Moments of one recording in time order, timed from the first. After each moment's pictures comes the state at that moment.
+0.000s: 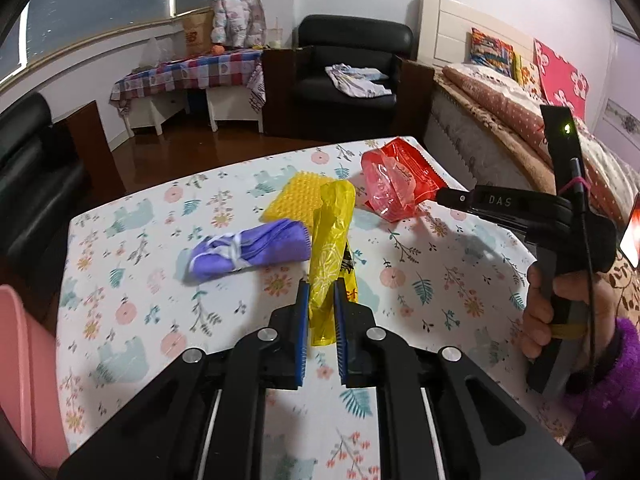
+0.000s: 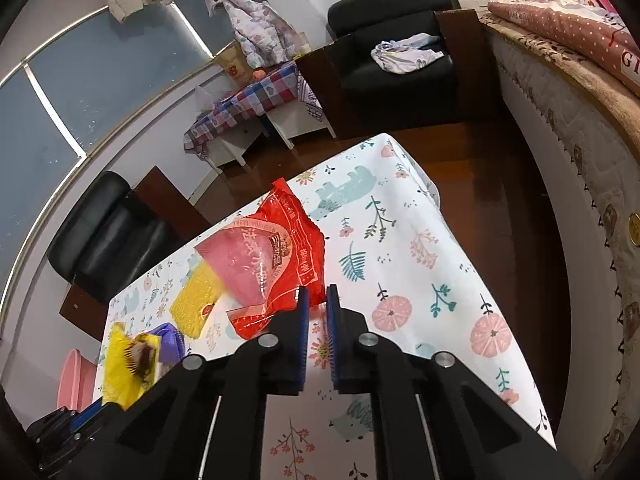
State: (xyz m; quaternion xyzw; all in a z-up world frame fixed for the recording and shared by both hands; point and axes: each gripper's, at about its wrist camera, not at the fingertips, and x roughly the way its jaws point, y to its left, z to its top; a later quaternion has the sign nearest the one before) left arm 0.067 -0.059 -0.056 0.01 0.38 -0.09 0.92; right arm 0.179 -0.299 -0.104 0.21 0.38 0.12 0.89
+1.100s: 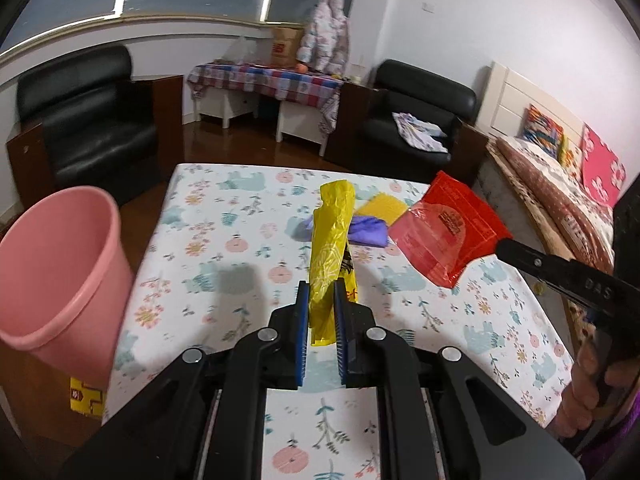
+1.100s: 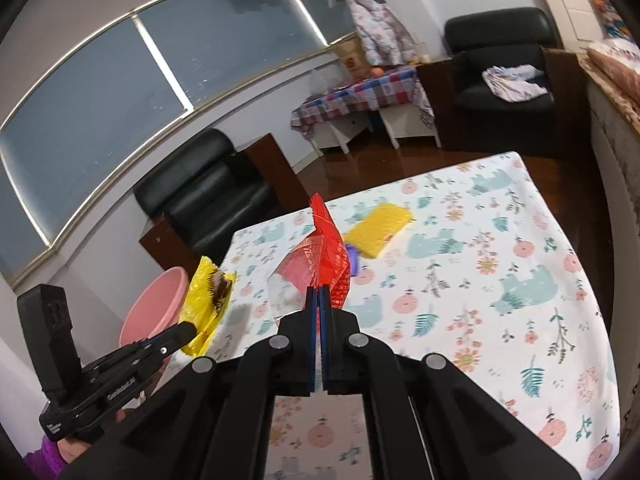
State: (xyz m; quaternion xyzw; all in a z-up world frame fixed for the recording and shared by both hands) left arm -0.032 0.011 -0.034 -0.10 0.33 0.01 0.94; right arm 0.046 -0.223 -0.030 0.15 0.33 0.30 0.88
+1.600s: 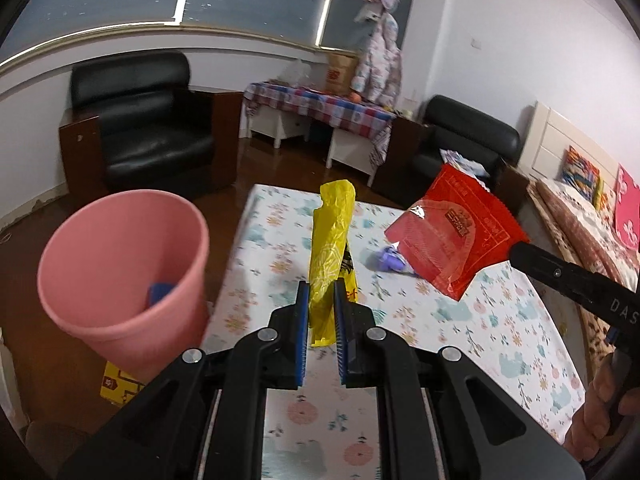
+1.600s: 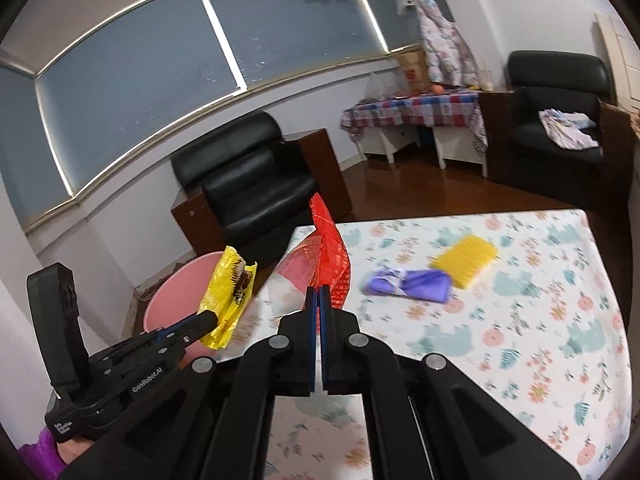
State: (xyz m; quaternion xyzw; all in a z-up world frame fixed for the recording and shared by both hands) left arm -0.064 0.060 -0.013 -0.13 0.28 0.10 0.94; right arm 0.023 -0.135 0.013 0.08 0.30 0.37 0.88
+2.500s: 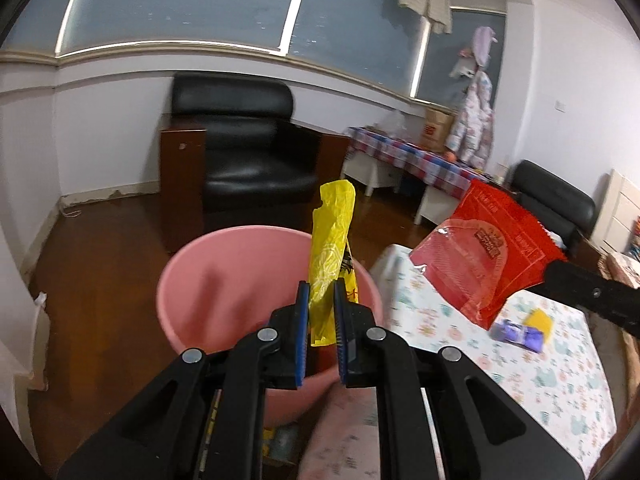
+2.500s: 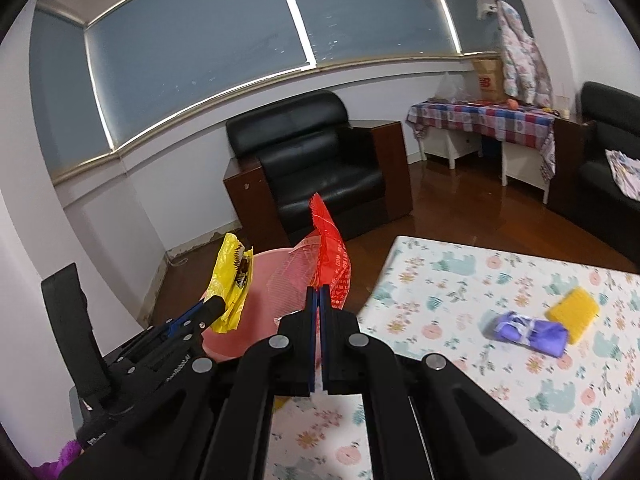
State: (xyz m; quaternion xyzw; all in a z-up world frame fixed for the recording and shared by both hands) left arm -0.112 0.158 -0.008 -0.16 0.21 0.27 0.93; right arm 0.006 0.010 0.035 0.00 0.29 0.46 0.84
